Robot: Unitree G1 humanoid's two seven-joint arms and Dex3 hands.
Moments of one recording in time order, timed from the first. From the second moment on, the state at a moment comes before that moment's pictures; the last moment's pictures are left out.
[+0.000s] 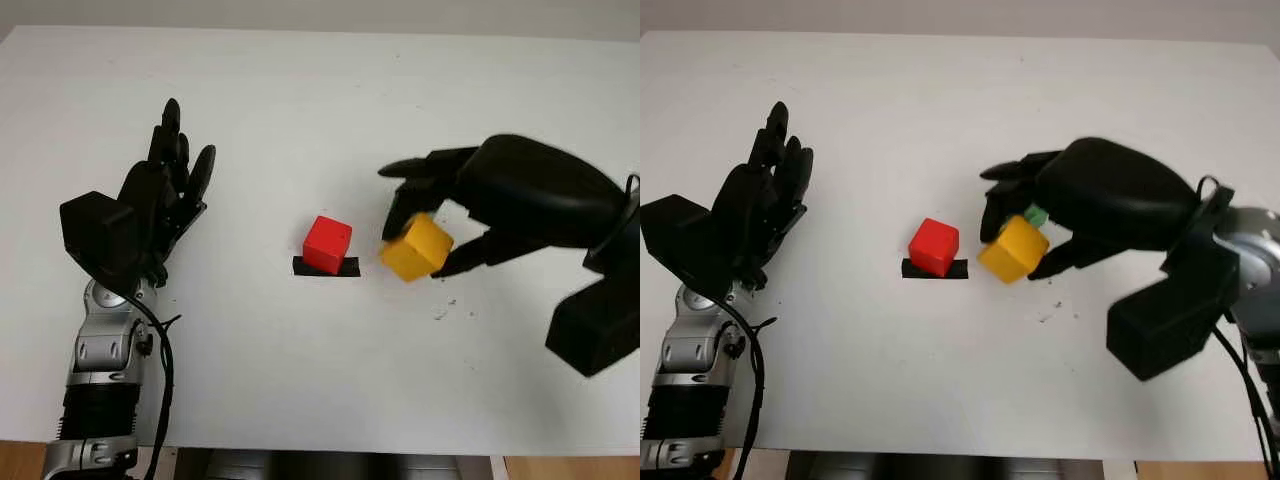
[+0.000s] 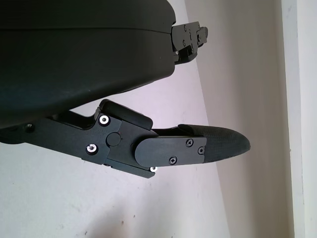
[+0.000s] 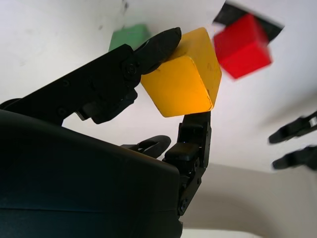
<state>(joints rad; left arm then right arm) -0.40 0.27 0.18 0.12 -0.12 0.06 -0.16 -0.59 -0.87 0.04 -0.07 -0.30 -0.39 0.58</state>
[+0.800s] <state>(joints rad) -0.40 0.27 0.18 0.07 -0.10 0.10 -0.16 -1.18 -0.62 0.33 0.50 -0.41 -0.47 0.80</state>
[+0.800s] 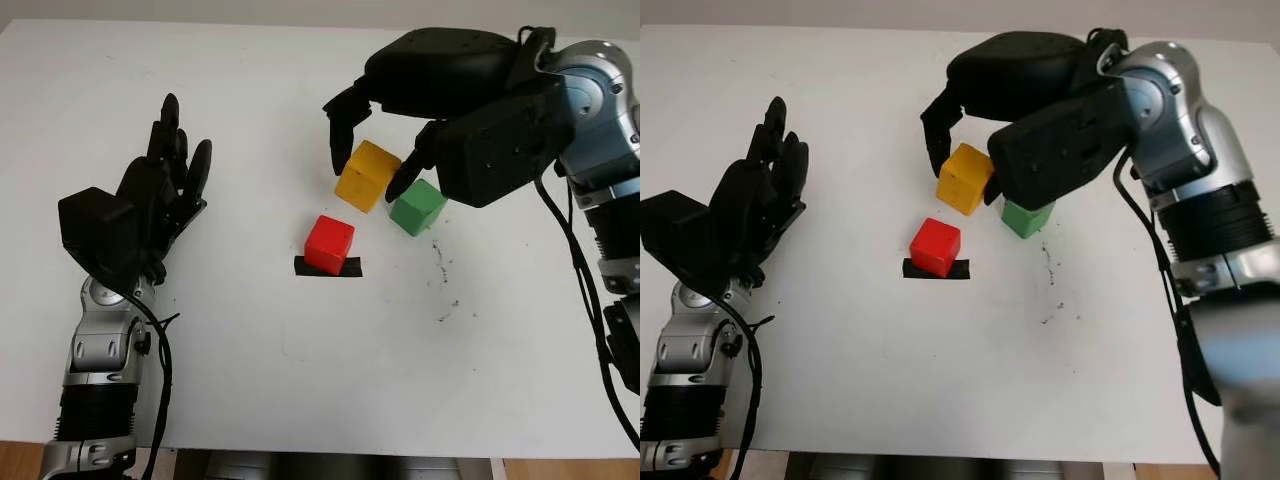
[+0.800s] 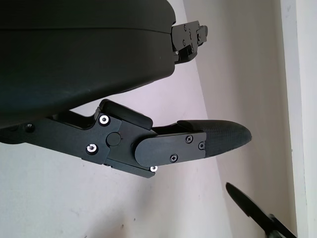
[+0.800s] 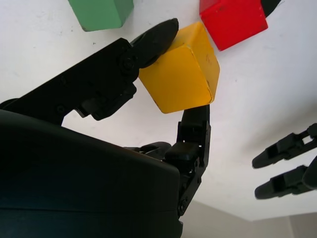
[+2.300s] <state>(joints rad) -0.38 0.26 0.17 0.05 -0.09 0.10 -0.14 -1.18 -0.52 0.41 0.44 -0.40 -0.33 0.96</state>
